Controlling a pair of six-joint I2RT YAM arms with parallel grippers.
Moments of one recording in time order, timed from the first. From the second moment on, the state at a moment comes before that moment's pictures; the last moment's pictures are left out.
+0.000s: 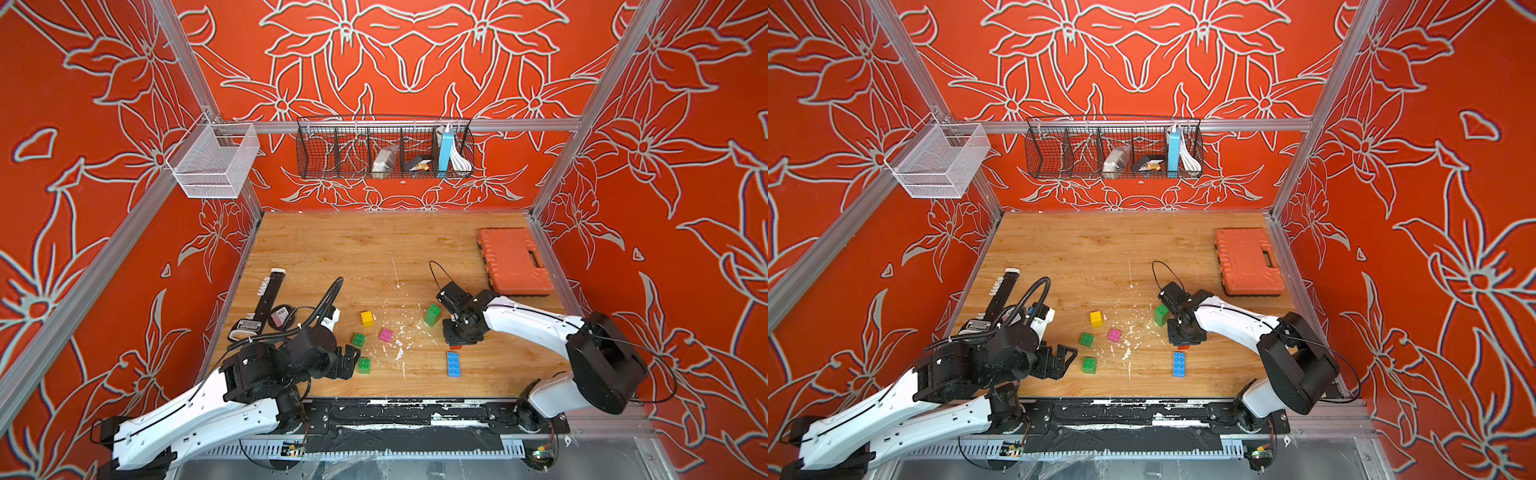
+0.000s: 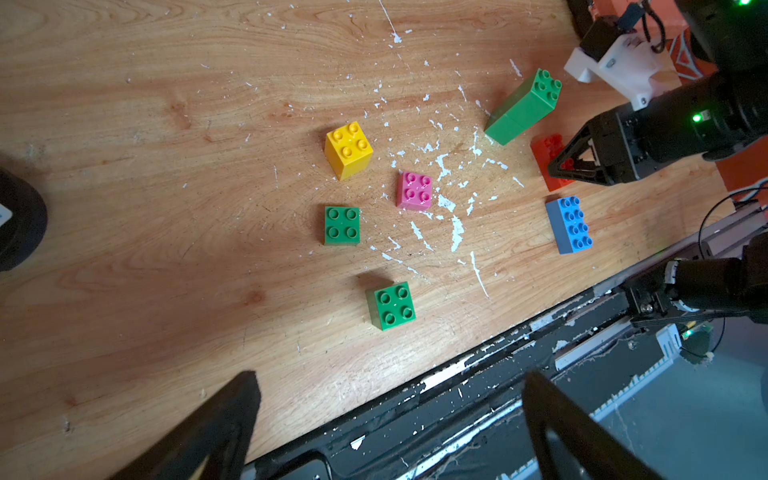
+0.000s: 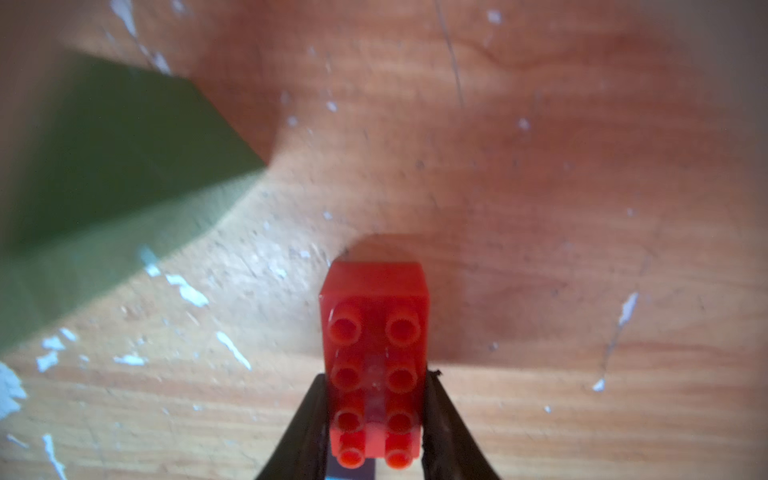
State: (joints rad) left arm -1.01 0.61 0.80 -1.10 -0.24 -0.77; right arm 0.71 1.45 0.81 -0.81 0.03 0.60
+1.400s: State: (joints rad) left arm -1.02 0.55 0.93 -1.34 -0.29 -0.85; right arm 1.03 1.82 1.40 -0.79 -0.26 -0.16
